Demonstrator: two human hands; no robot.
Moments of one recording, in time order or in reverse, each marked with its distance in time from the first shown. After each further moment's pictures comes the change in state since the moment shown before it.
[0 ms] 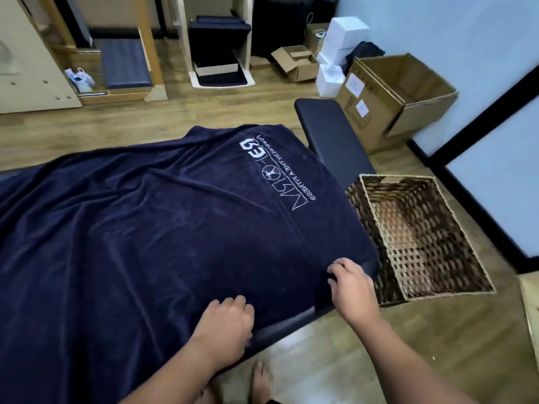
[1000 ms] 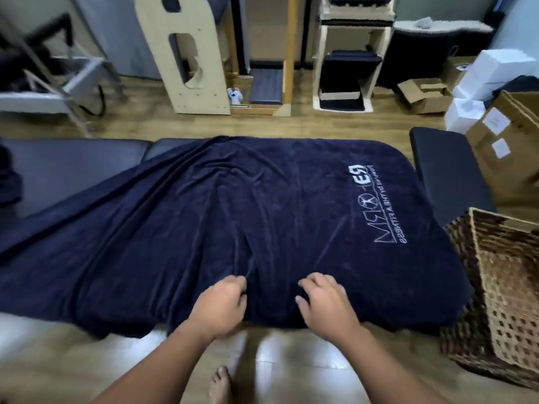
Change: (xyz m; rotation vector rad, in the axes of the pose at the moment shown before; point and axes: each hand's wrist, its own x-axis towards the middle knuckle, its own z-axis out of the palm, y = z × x) left_hand -0.149 -0.011 0.064 -0.560 0.379 -0.650; right_hand -0.084 -0.140 0.012 0.074 -0.239 -0.641
